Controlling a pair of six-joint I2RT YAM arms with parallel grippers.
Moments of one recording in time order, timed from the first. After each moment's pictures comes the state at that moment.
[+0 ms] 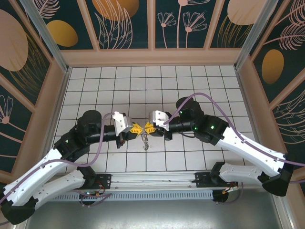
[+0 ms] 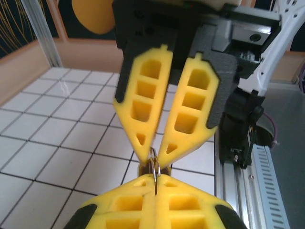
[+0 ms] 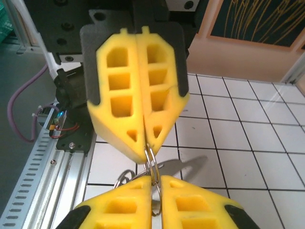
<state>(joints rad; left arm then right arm) -0.81 0.74 0.84 -0.36 0.51 0.14 0.98 1.07 1.08 -0.43 -0.50 -0.42</state>
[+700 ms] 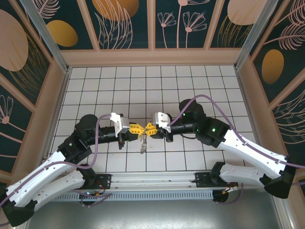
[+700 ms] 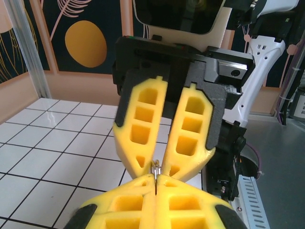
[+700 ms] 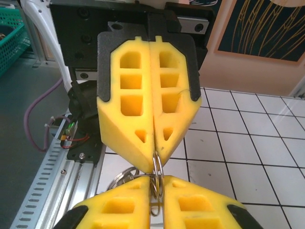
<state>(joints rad) -0.81 0.71 0.72 -0.12 0.59 0.03 0.97 1.03 1.01 -0.34 -0.57 -0.38</state>
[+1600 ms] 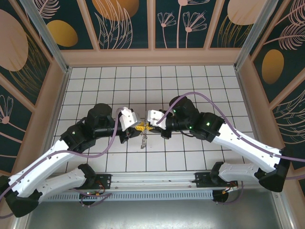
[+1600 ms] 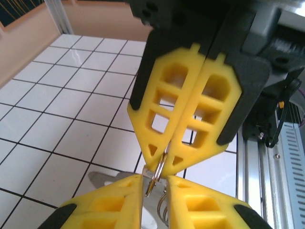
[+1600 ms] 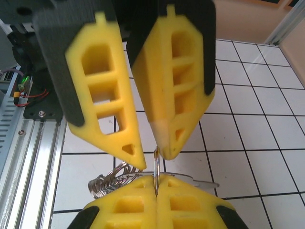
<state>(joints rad) -0.81 0.89 0.95 -0.51 0.42 0.23 1.00 1.14 1.16 -0.57 -0.33 -0.48</state>
